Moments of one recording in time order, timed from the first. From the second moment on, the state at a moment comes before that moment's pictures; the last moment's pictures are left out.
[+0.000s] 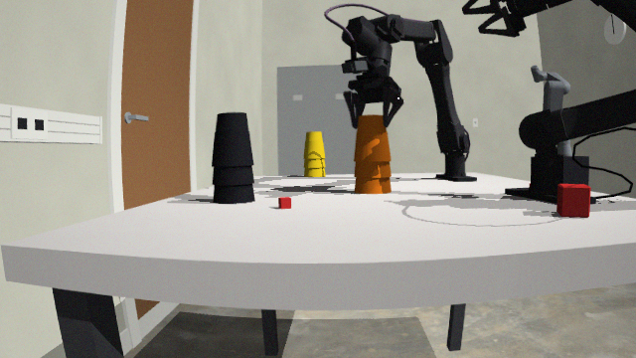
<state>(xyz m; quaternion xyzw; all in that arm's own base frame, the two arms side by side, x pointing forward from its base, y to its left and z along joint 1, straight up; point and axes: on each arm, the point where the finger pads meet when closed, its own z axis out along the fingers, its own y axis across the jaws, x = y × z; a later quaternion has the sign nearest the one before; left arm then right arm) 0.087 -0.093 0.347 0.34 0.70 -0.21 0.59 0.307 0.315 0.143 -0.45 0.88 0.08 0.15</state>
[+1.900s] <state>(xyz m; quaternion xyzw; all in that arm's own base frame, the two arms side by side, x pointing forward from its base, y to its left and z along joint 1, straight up) 0.087 -0.093 0.347 0.34 0.70 -0.21 0.59 0.310 0.318 0.214 -0.45 0.88 0.08 0.15</state>
